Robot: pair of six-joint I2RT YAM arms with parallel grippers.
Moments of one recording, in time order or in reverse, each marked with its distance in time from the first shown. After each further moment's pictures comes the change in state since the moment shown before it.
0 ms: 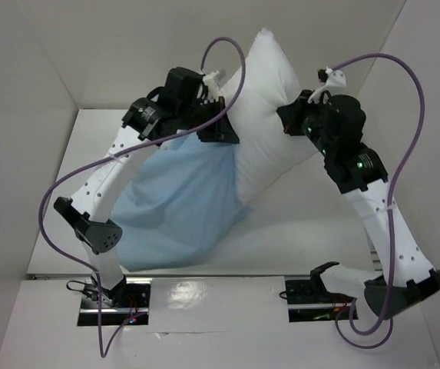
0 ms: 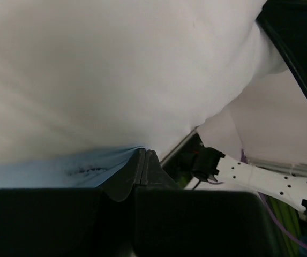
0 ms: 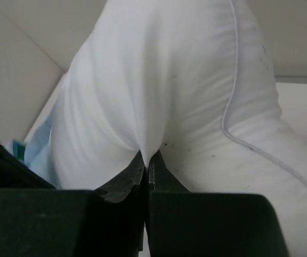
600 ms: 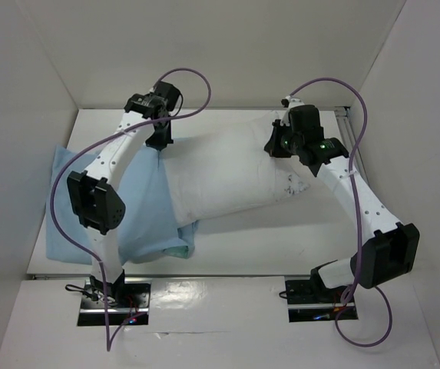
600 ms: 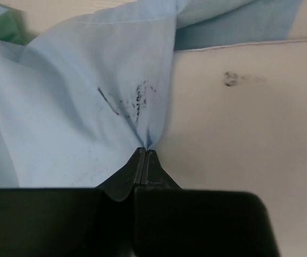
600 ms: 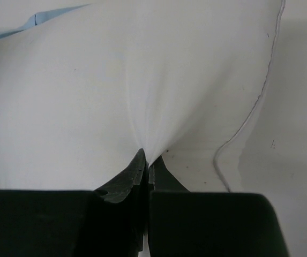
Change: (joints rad) left arm 0.254 0.165 -0.217 -0.200 -0.737 0.151; right arm -0.057 0.139 -0.233 -0.050 -0.107 -0.024
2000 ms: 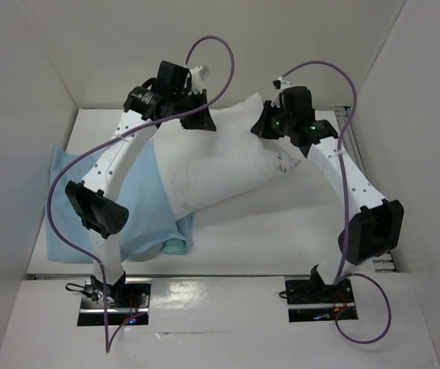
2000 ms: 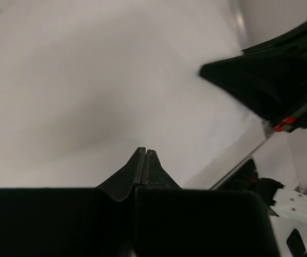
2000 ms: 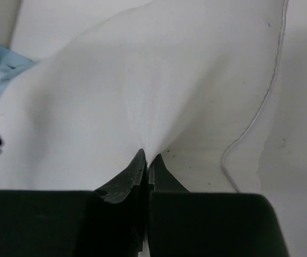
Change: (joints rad) left arm -0.079 -0.024 0.177 0.211 0.699 0.015; right arm -0.022 0.193 0.169 0.062 -0.112 0.064
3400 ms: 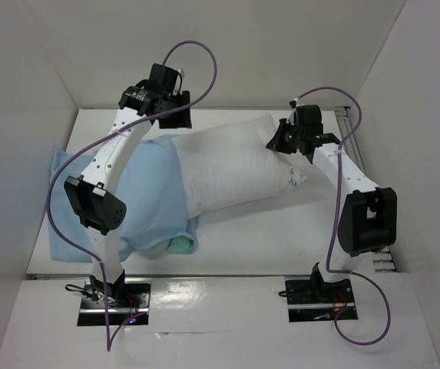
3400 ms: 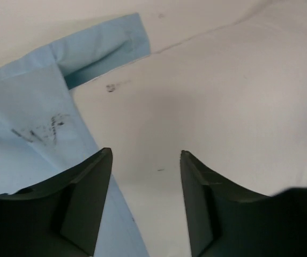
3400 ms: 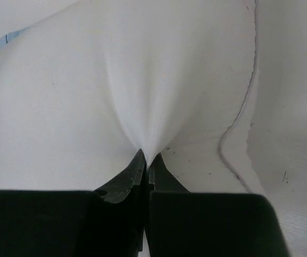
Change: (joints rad) left arm 0.069 0.025 -0.024 -0.022 -0.323 0.019; right arm -0.142 0.048 -0.206 0.149 -0.064 0.023
